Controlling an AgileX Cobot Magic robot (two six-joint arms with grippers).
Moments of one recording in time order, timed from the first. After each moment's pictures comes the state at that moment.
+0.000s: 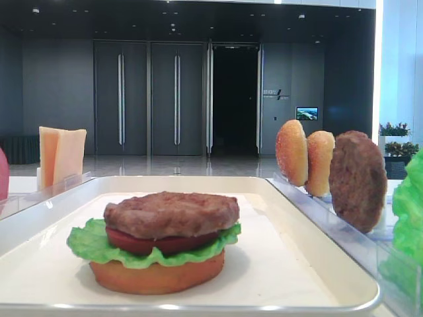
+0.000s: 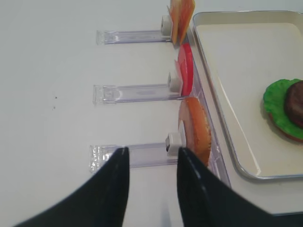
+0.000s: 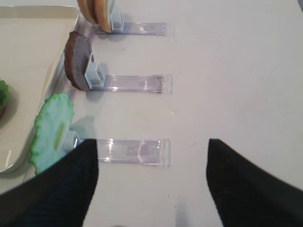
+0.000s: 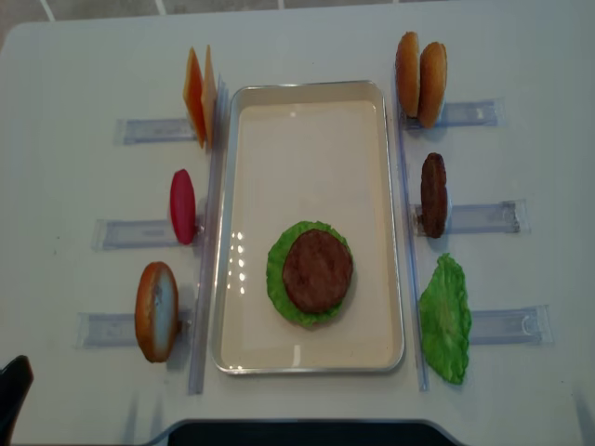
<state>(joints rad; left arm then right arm) 0.03 -0.02 -0.47 -0.08 1.11 0.06 0.02 0.02 -0.50 0.15 1.15 -0.11</state>
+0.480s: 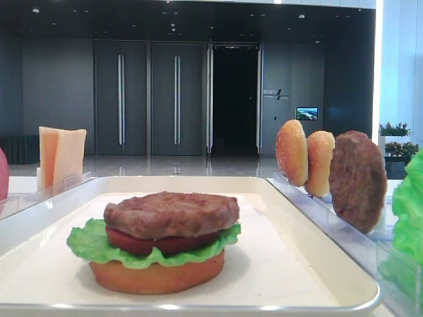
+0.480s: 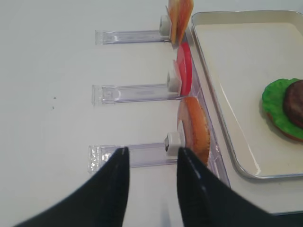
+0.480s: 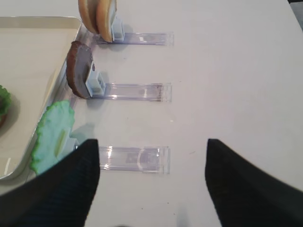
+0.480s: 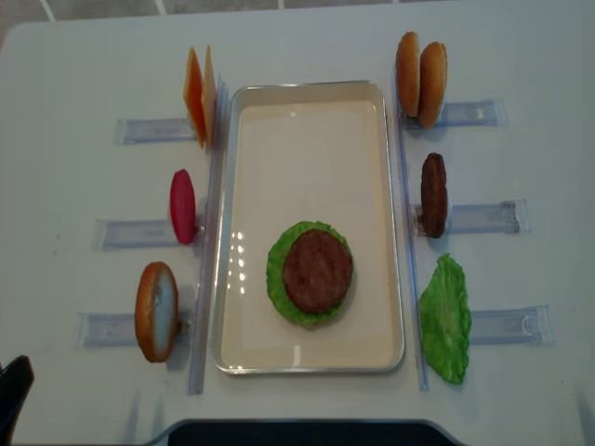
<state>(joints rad) 0.03 -0.02 -0.47 -0.09 1.11 0.06 0.02 -0.01 -0.50 0.15 1.14 -0.11</state>
